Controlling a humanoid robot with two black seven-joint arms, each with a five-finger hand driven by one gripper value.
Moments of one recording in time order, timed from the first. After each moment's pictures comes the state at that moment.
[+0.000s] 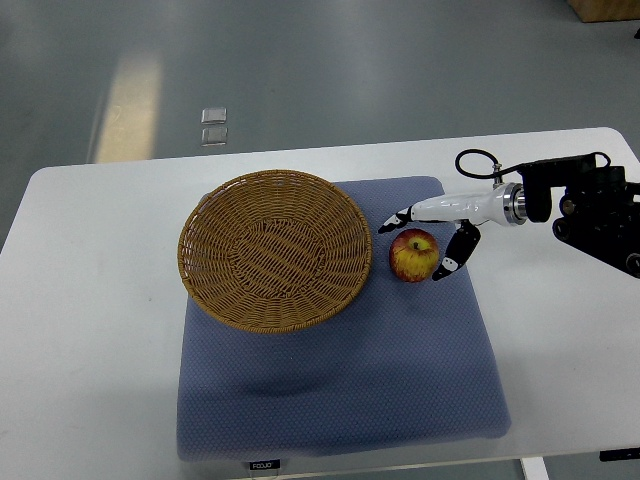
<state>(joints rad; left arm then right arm) -0.01 0.00 -0.12 -0.12 0.07 -0.05 -0.02 1.02 -0.46 0.15 0.88 -1.49 0.32 0.44</state>
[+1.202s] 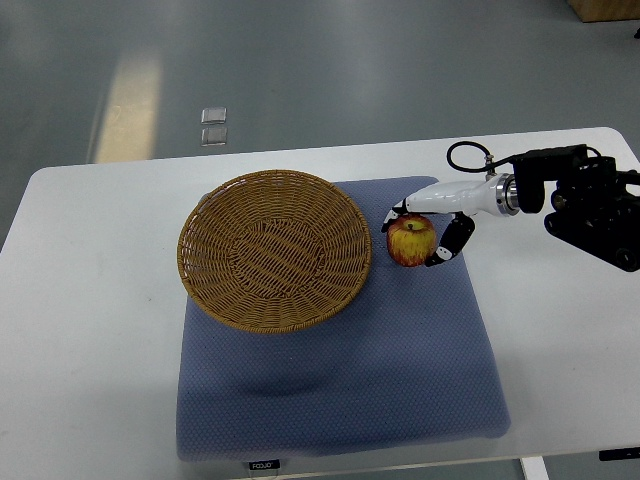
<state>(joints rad) -0.01 0.00 -0.12 -0.12 0.07 -0.05 -0.02 1.07 -0.44 0.11 0.84 -1.54 0.25 0.45</state>
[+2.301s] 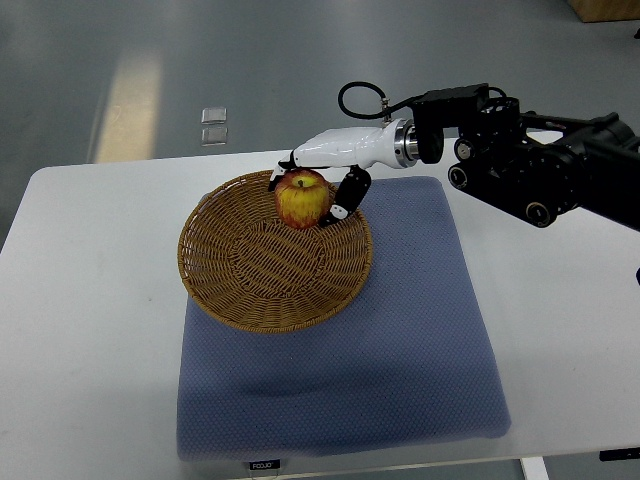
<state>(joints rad) -0.01 0.00 -0.12 -0.12 0.07 -0.05 -0.02 1.25 -0.17 0.16 0.83 -1.52 0.26 0.43</state>
